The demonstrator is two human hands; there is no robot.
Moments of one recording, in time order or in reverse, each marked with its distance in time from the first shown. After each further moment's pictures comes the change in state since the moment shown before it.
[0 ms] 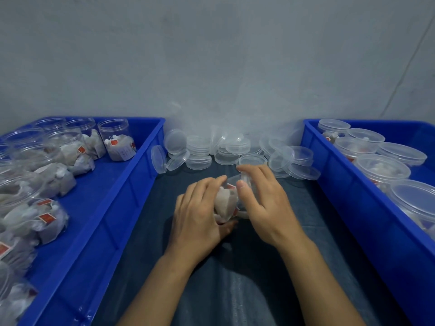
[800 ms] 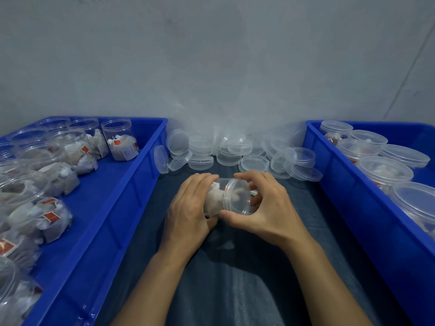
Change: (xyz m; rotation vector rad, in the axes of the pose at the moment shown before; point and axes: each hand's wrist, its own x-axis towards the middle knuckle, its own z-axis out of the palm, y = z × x) left_hand 0.004 -0.028 -0.002 -0.104 0.063 0.077; right_hand -0.001 0.011 0.003 0.035 -0.041 -0.009
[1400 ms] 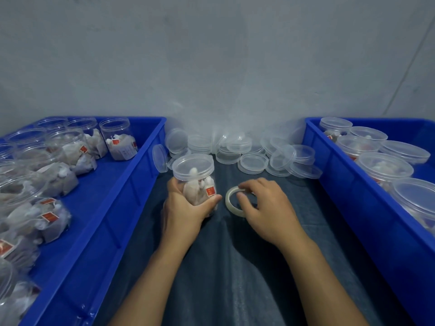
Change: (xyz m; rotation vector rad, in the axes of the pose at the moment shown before) left_hand 0.006 0.006 0.000 -0.250 0.089 -0.674; right_hand 0.000 0.017 0.009 -0.300 -0.037 0.118
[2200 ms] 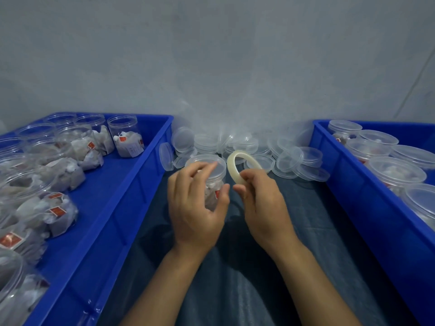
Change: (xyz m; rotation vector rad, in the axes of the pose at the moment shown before) left_hand -0.020 0.028 0.002 0.114 0.391 0.716; right_hand -0.001 -0.037 0.007 0.311 0.258 -0.220
